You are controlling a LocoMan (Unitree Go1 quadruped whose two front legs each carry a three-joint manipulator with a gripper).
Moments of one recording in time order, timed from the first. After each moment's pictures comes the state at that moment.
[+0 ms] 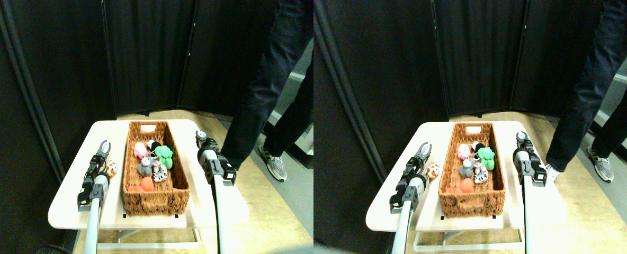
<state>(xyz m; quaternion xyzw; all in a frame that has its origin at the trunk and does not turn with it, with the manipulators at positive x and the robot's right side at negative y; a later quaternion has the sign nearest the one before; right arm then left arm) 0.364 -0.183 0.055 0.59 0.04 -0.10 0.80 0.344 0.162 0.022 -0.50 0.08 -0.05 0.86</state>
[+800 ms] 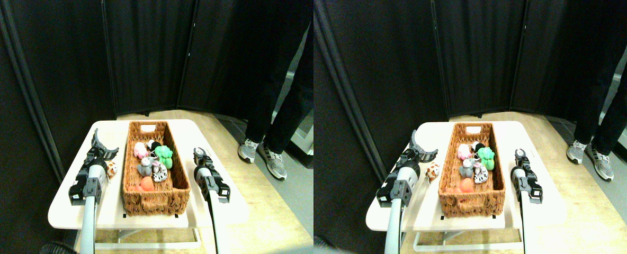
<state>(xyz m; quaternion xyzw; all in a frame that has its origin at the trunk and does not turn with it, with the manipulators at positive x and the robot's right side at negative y) 0.356 -0.180 0.006 0.62 0.07 -0.15 0.76 0.319 0.149 0.050 -0.47 0.14 -0.04 0.87</state>
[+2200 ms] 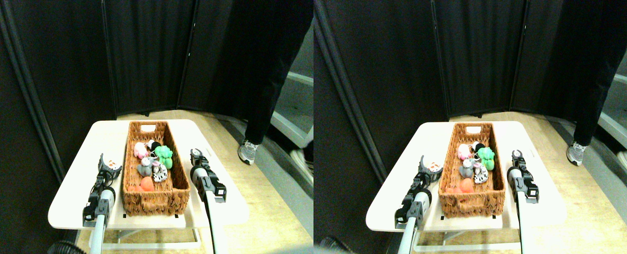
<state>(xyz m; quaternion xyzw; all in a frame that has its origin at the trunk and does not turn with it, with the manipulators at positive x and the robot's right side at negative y) 0.356 -0.168 0.004 0.62 0.08 -0.15 0.76 0.321 0.147 -0.022 -0.51 0.15 0.01 0.84</state>
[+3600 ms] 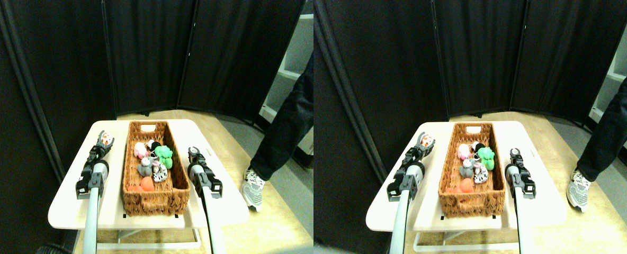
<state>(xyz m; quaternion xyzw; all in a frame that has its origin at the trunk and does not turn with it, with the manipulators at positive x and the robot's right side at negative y) 0.365 -0.166 0.003 0.62 0.08 -0.16 0.76 0.351 0.155 0.050 -0.48 0.11 -0.06 0.87</state>
